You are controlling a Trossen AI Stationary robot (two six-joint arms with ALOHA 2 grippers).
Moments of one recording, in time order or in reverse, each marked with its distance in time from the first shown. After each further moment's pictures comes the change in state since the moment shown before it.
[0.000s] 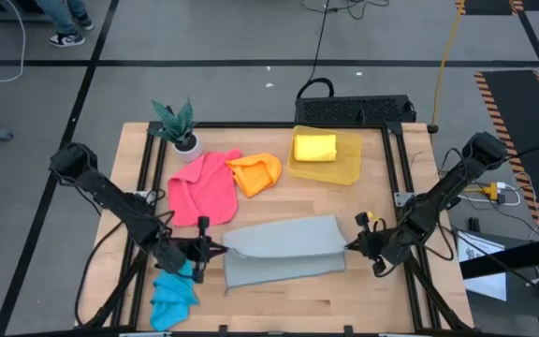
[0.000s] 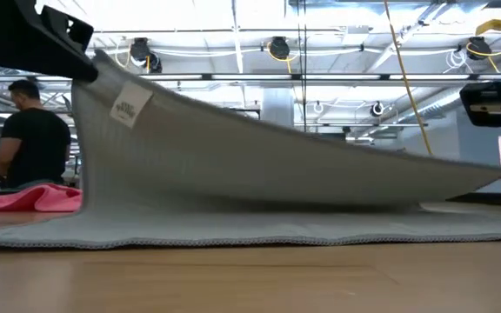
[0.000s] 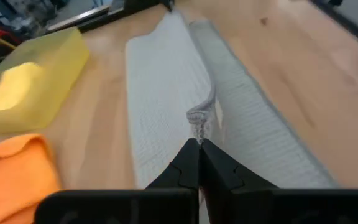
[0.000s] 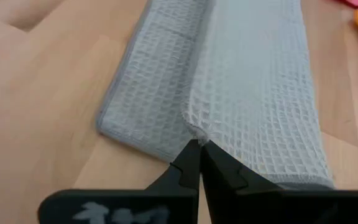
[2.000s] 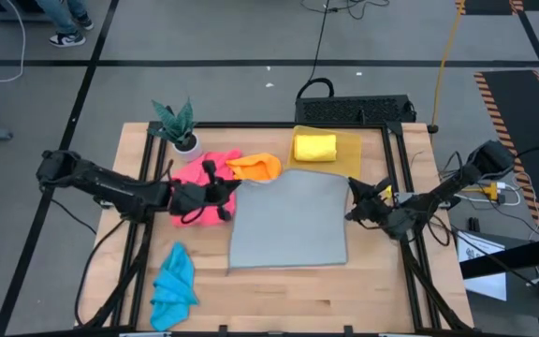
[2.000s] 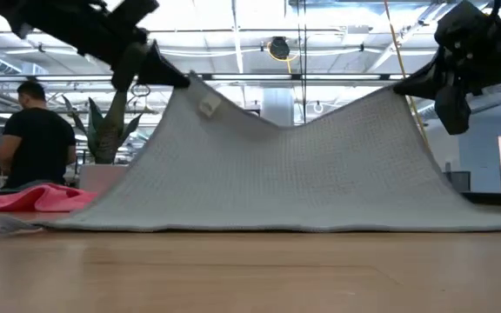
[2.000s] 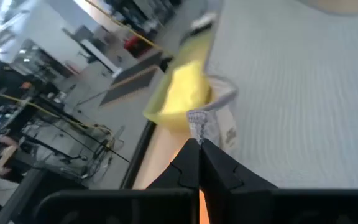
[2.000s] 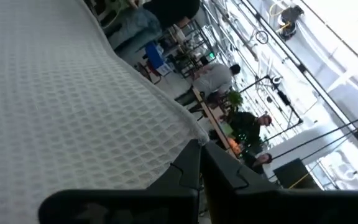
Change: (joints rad) left arm 0.570 -0.105 0.001 0.145 0.006 0.546; right arm -0.266 0.048 -0.146 0.954 0.970 -1.056
